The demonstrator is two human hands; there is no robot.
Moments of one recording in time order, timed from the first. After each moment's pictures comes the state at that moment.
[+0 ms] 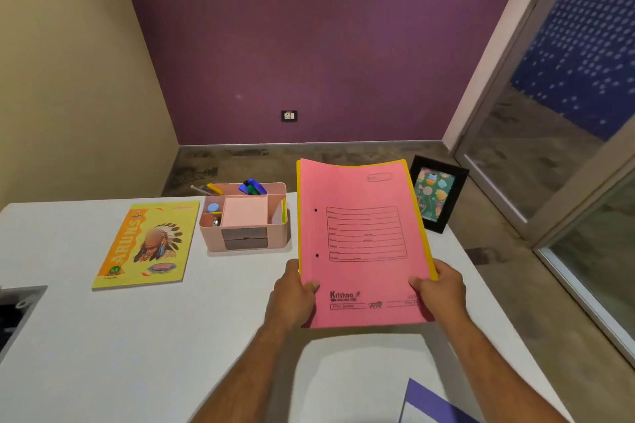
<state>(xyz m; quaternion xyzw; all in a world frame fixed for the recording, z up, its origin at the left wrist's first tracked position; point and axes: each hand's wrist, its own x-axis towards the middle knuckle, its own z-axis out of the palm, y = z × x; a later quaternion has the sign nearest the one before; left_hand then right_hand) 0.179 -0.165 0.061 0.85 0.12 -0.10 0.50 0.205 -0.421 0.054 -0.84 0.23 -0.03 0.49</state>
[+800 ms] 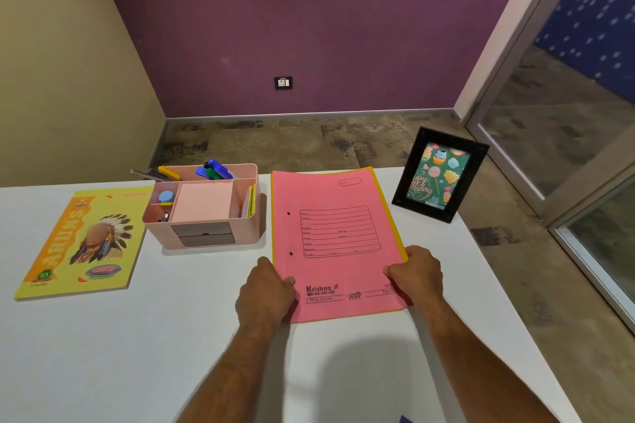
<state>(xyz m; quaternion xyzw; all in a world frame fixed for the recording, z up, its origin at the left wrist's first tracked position) 0.256 -0.185 -0.032 0.92 0.24 -0.10 0.30 0.306 -0.437 -0.031 -0.91 0.24 0.08 0.33</state>
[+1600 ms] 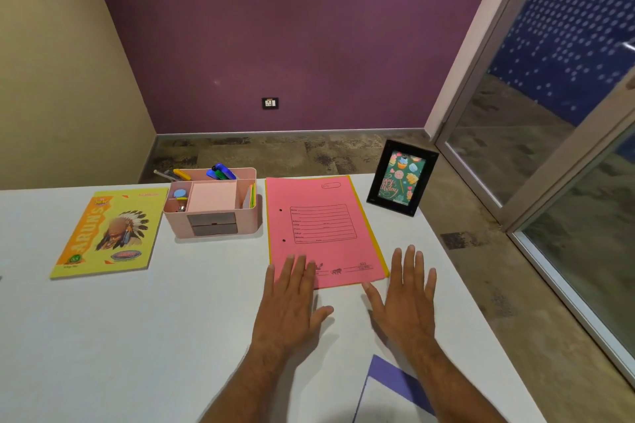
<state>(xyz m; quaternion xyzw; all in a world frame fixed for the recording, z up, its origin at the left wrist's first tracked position) 0.146 -0.209 -0.007 0.99 -0.13 0.02 0.09 0.166 -0.440 -0.012 -0.99 0.08 -0.05 0.05</state>
